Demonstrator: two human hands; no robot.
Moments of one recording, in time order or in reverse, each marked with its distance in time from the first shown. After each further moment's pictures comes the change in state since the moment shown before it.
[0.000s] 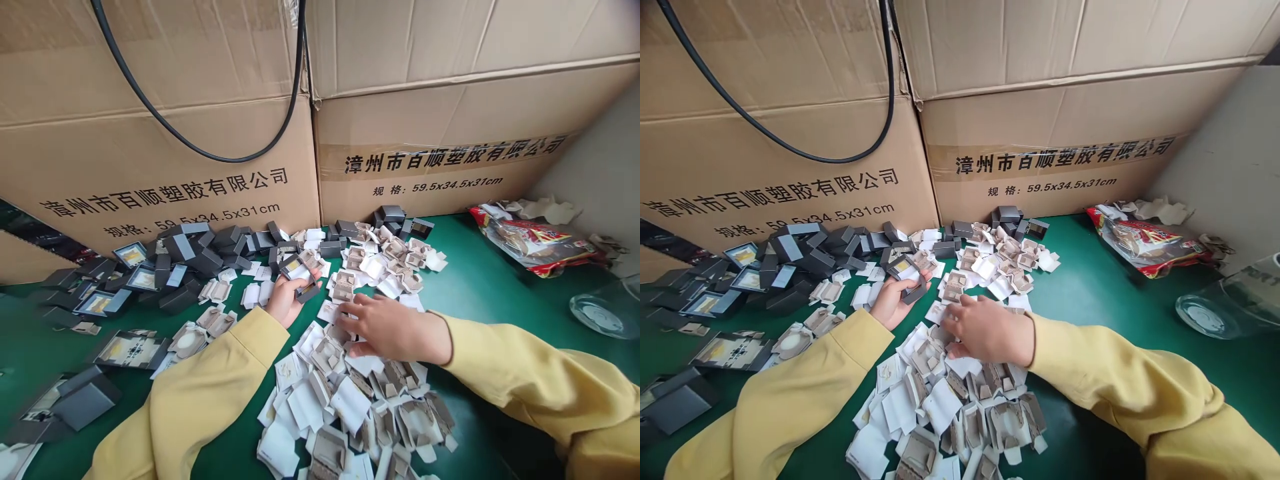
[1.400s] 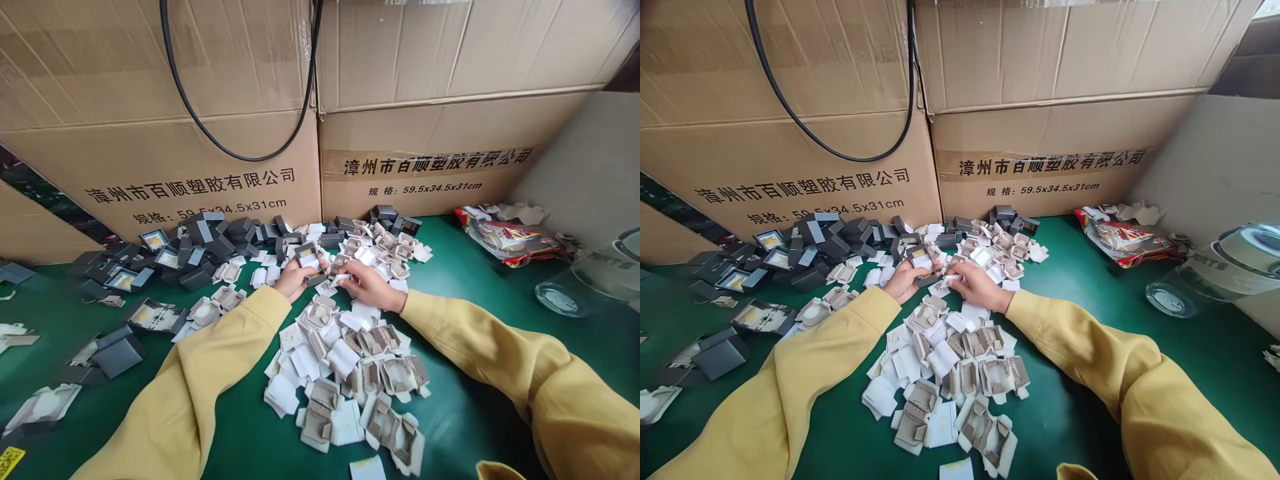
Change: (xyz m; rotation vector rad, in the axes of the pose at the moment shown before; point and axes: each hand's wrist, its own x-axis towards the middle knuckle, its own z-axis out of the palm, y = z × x) left_hand -0.002 -0.006 0.002 0.121 -0.118 0.039; right_hand 0.010 0.022 0.048 0.563 0.550 0.185
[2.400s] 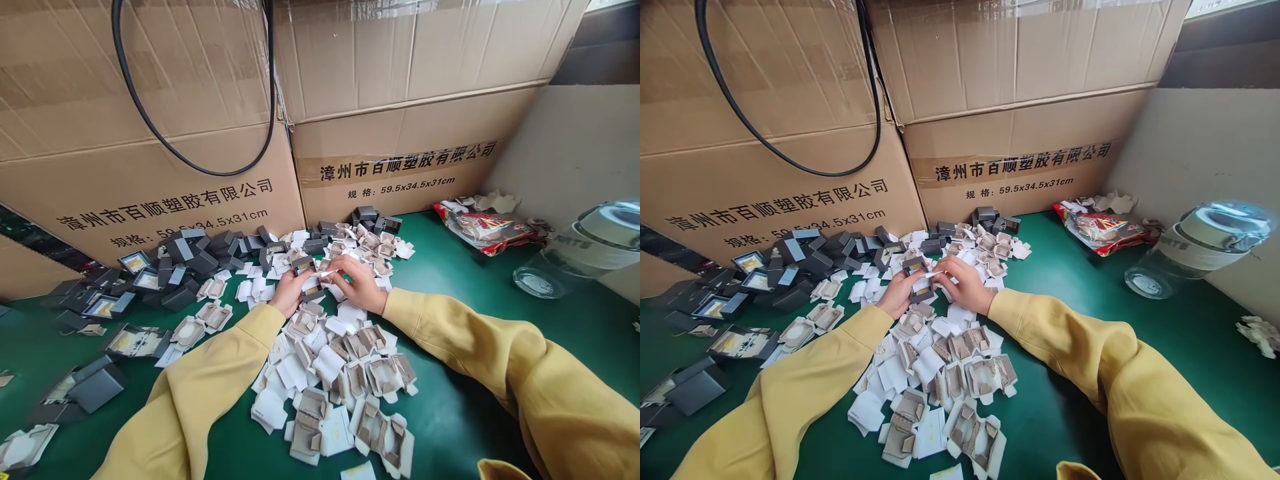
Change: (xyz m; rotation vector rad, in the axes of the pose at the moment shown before) left_hand -0.006 -0.004 0.035 0.131 0.127 -0.074; right_hand -0.002 -0.010 -0.006 0.027 0.383 -0.162
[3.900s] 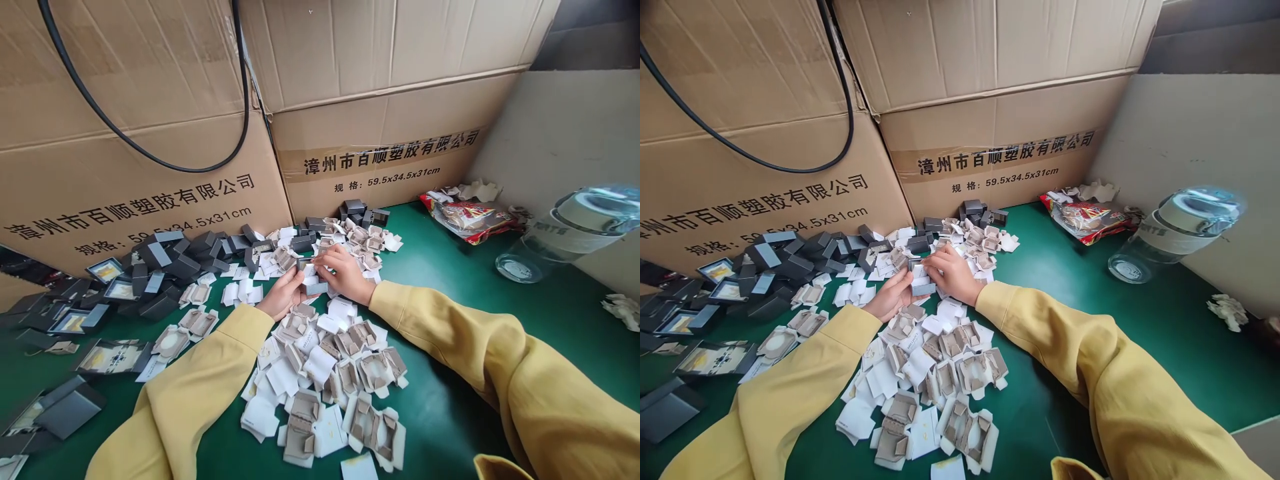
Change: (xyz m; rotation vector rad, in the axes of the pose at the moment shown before) left_hand -0.001 -0.005 -0.008 -0.043 -0.328 -0.117; right_hand 0.002 0.026 0.009 -0.188 -0.021 0.046
